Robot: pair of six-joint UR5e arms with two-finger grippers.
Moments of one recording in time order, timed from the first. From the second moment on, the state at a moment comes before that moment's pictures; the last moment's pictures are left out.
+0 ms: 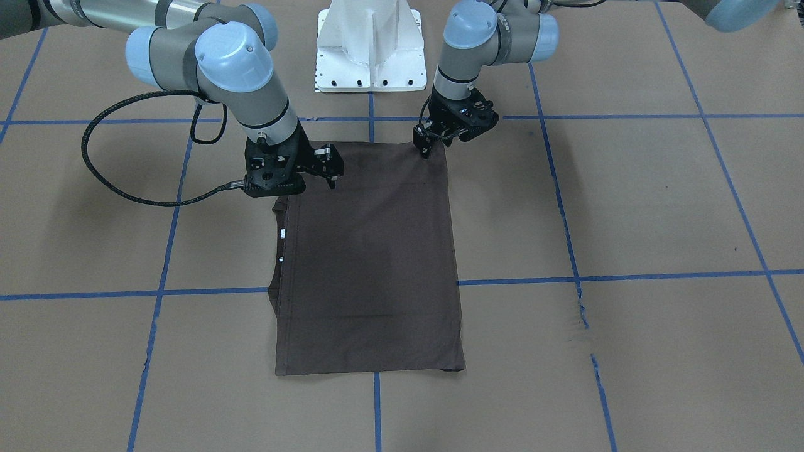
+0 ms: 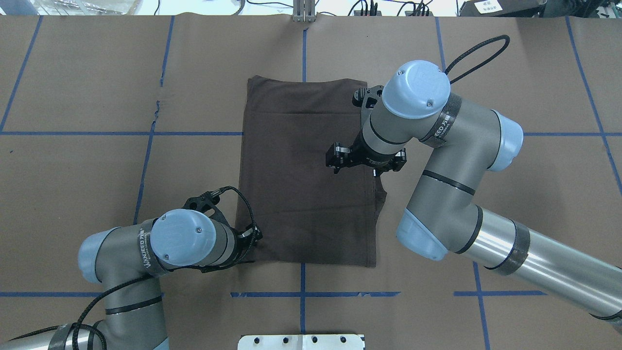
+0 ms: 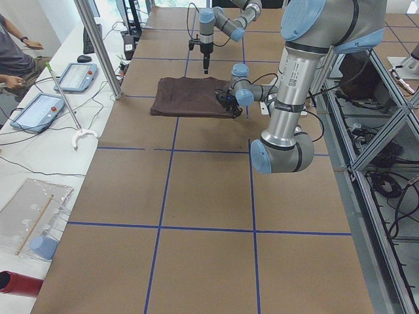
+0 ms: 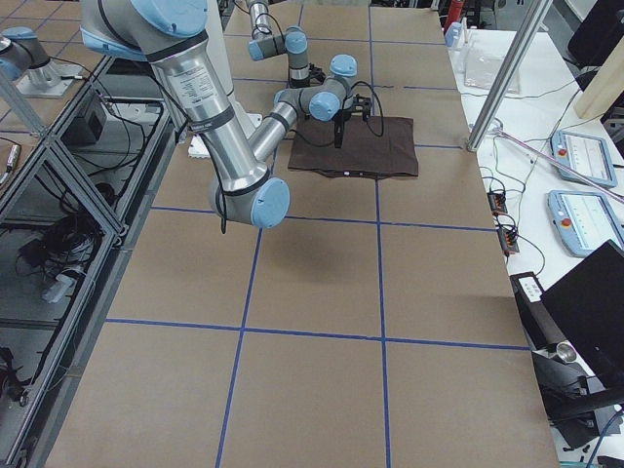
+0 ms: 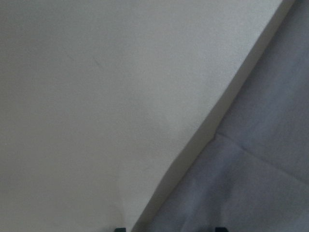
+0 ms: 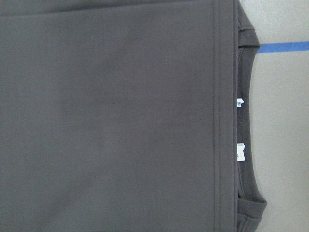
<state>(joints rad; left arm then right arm) -0.30 -1.99 -1.83 -1.77 -1.71 -1.97 0.62 -0.97 1.74 -1.53 2.03 1.19</state>
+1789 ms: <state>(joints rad) -0.29 -1.99 -1.91 -1.74 -1.71 -1.98 0.50 -1.01 1.83 -1.52 1.94 1.68</state>
